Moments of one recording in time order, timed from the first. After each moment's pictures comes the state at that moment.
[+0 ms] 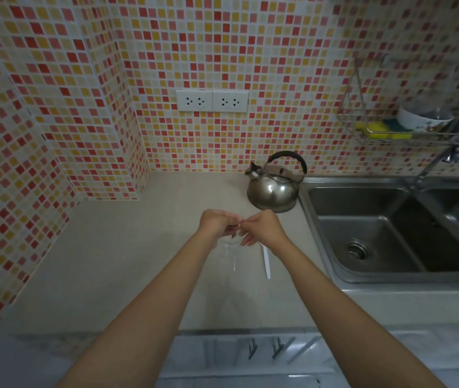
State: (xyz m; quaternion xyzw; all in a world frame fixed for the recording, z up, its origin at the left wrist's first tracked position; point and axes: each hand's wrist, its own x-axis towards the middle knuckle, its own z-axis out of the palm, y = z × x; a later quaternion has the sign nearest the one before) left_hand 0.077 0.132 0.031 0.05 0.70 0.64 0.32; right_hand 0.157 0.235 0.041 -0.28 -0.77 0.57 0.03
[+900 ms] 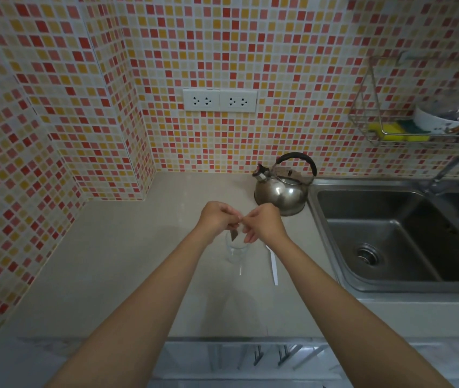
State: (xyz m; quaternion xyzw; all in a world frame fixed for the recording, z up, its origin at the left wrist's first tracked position) left_hand 0.053 0.127 0.043 0.14 0.78 0.55 0.26; right_hand 0.127 0.228 0.051 -0.30 -0.80 0.52 0.01
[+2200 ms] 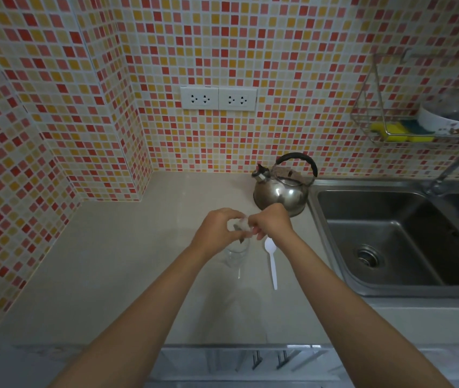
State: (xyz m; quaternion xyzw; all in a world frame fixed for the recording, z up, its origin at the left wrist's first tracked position) left_hand 0.053 0.122 0.013 0.37 0.85 0.38 0.08; right_hand 0.114 0.257 0.043 -0.38 -0.79 0.48 0.02
